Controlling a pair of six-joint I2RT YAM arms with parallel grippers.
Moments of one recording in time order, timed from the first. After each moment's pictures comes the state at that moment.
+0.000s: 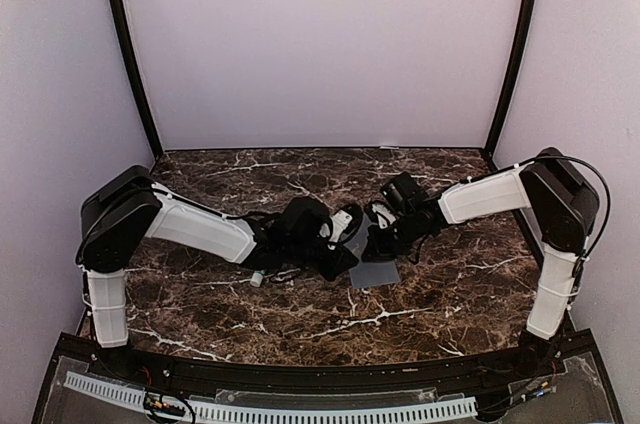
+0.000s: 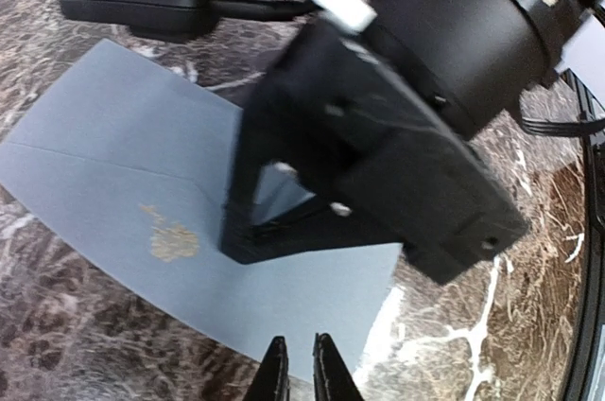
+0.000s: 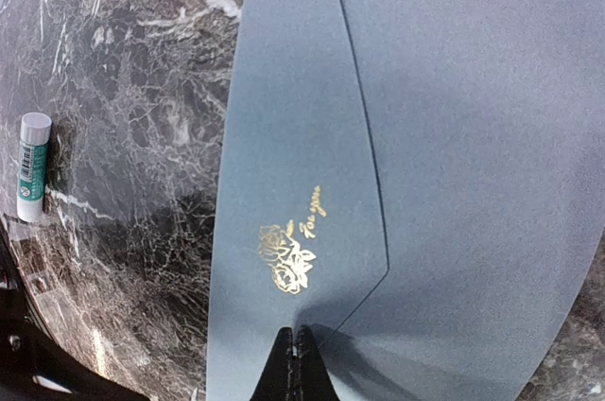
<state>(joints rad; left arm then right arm) -0.97 1.99 1.16 0.18 0.16 -0.22 0.68 1.89 1.07 -0.25 -0.34 0.48</state>
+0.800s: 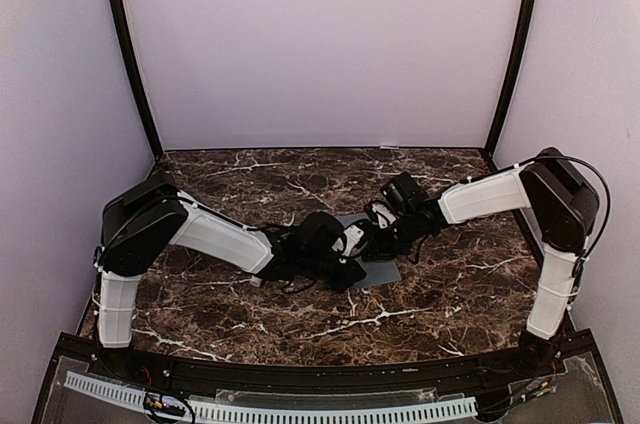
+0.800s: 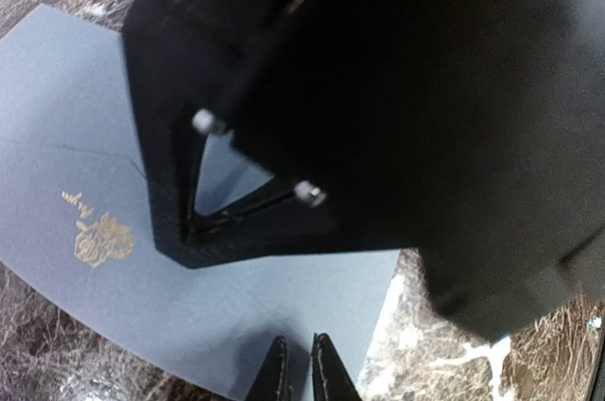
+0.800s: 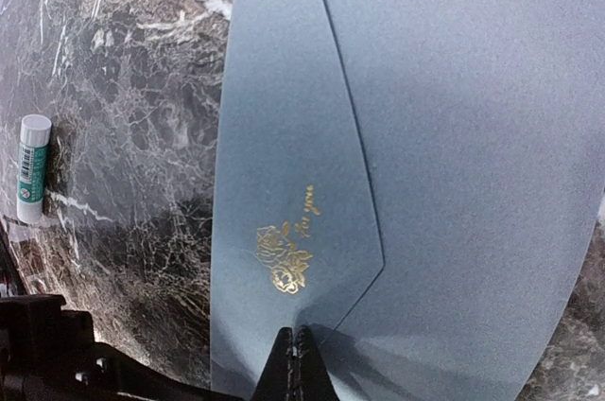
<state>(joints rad) -1.03 2.11 1.22 0.19 0.14 -0.24 0.68 1.89 1.07 -0.25 -0.34 0.48</state>
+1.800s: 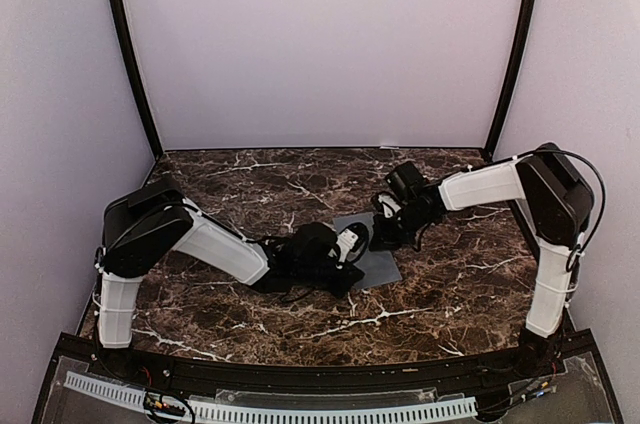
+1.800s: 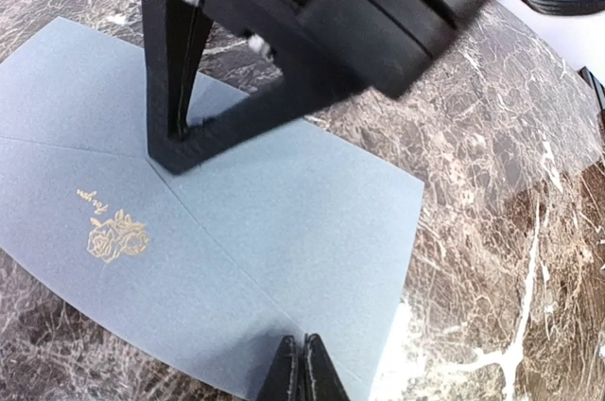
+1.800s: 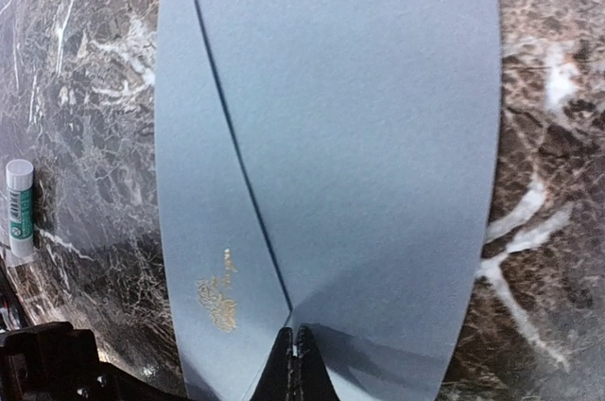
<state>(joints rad) -1.05 2.12 1.12 0.38 0.08 -0.27 0.61 1.93 1.17 -0.34 -0.33 0.46</state>
